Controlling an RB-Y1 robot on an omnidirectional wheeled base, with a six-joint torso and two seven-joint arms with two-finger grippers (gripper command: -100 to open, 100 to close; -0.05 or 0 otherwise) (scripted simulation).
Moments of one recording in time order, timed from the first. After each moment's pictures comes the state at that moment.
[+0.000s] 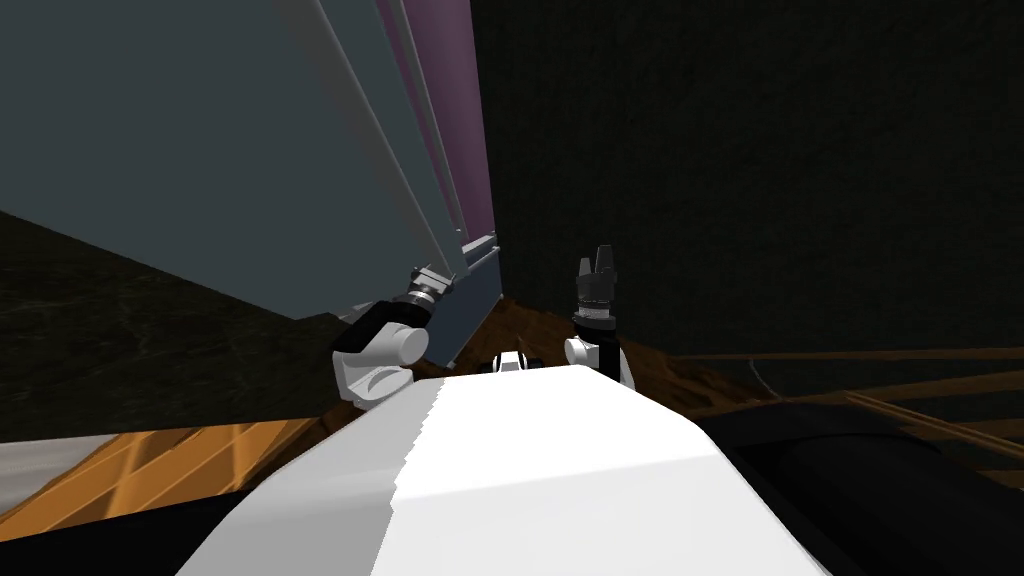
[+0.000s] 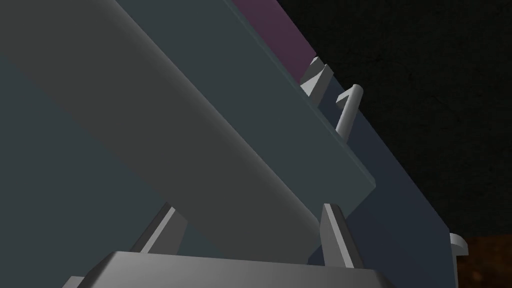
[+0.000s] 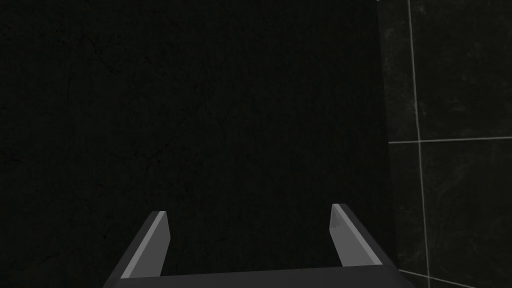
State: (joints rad) left arm 0.12 0.07 0.04 -2.59 0.14 0.89 0.82; right arm 0.46 0.04 0.07 -2.39 0.08 -0.43 0.15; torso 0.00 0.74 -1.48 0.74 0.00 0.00
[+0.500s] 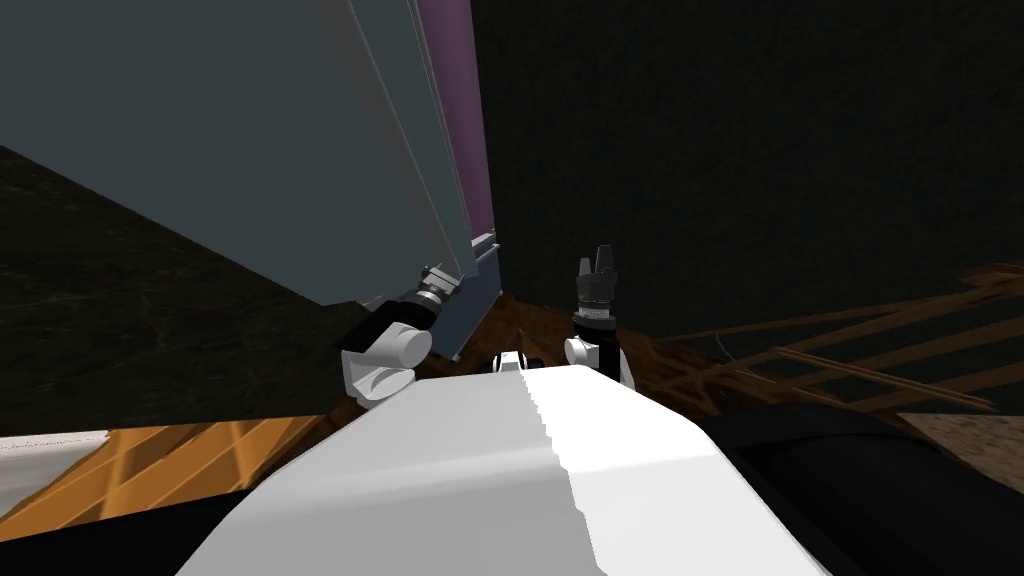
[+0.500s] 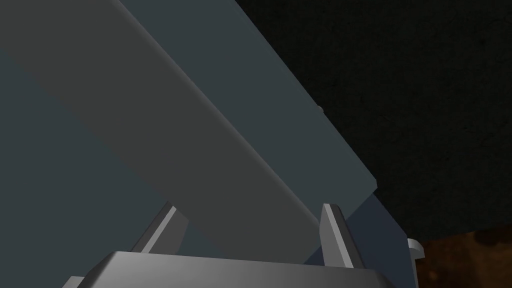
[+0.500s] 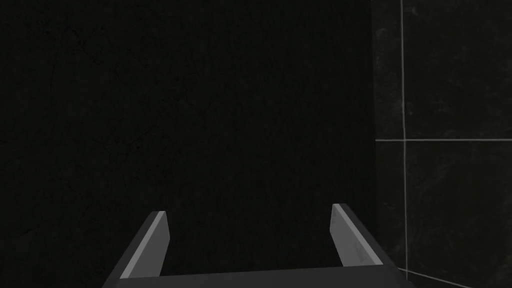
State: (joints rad) left arm 0.12 0.10 -0.02 -2.59 0.20 0.88 0.80; right arm 0.46 0.04 0.07 -2.39 0.08 -0.43 0.15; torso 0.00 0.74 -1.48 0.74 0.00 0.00
